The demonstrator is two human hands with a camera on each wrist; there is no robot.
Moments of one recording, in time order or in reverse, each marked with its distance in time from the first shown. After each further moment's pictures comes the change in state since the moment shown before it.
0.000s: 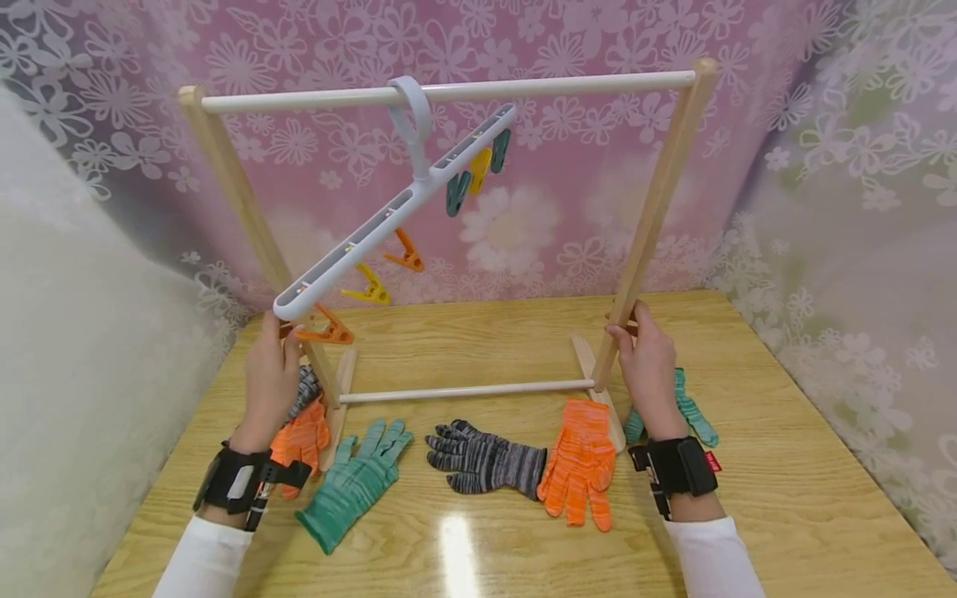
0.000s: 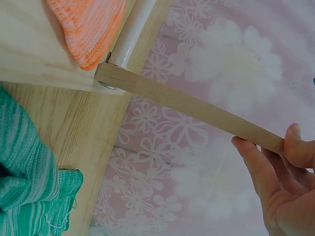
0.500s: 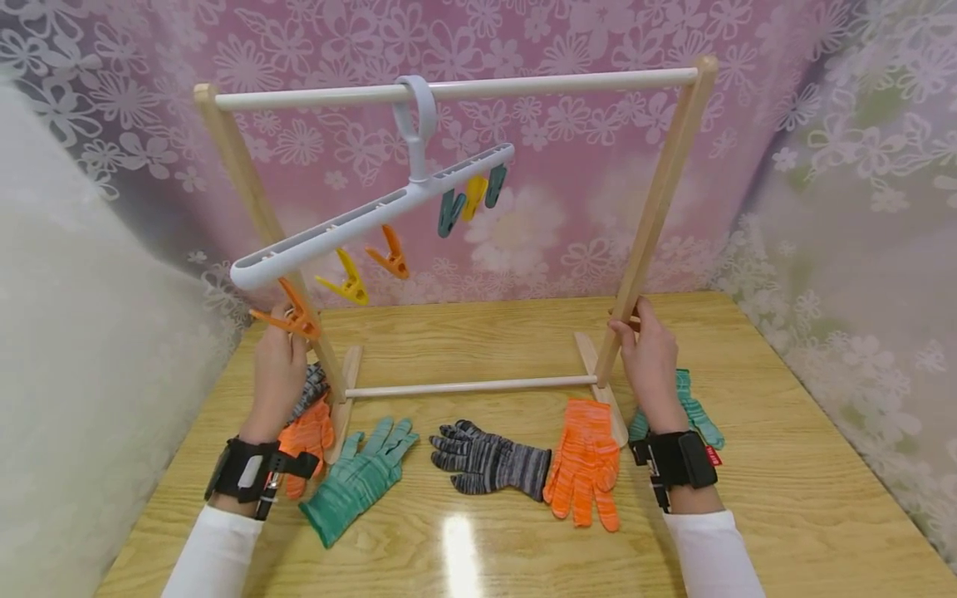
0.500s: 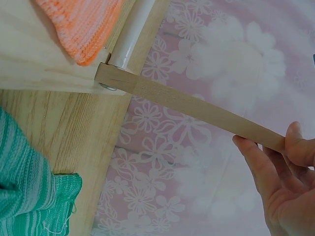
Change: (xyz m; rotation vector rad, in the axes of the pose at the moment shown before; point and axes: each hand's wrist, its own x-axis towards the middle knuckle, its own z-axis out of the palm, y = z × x) left_hand 0.005 -0.005 0.003 0.022 -0.022 -0.027; right_hand 0.008 0.001 0.005 0.032 -0.035 0.024
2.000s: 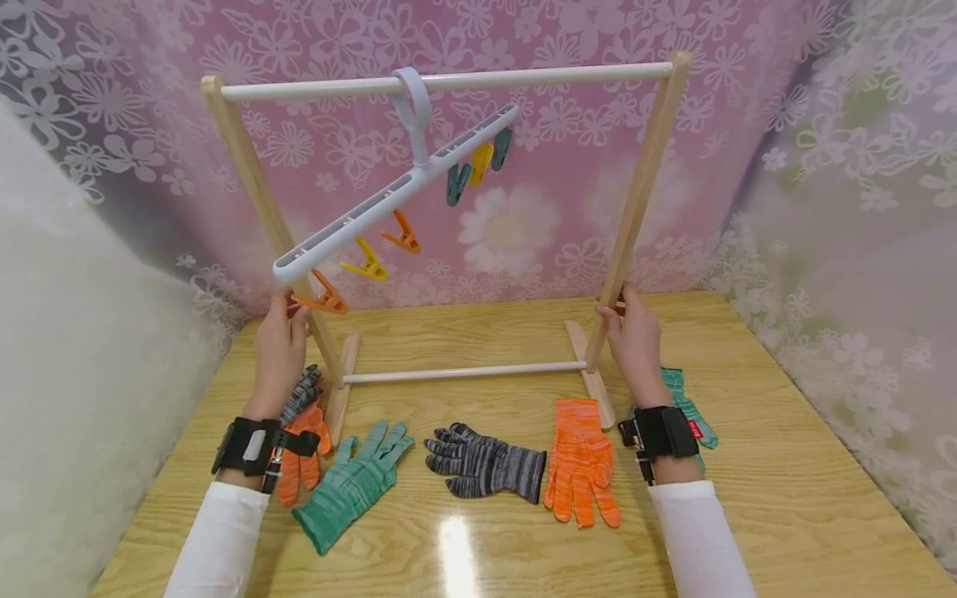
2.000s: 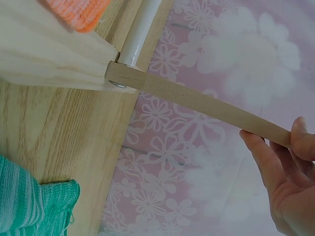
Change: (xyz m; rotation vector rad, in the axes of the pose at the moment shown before) left_hand 0.028 -0.013 0.017 -0.087 -0.027 -0.050; right_hand 0.026 0.012 0.014 0.030 -0.019 -0.013
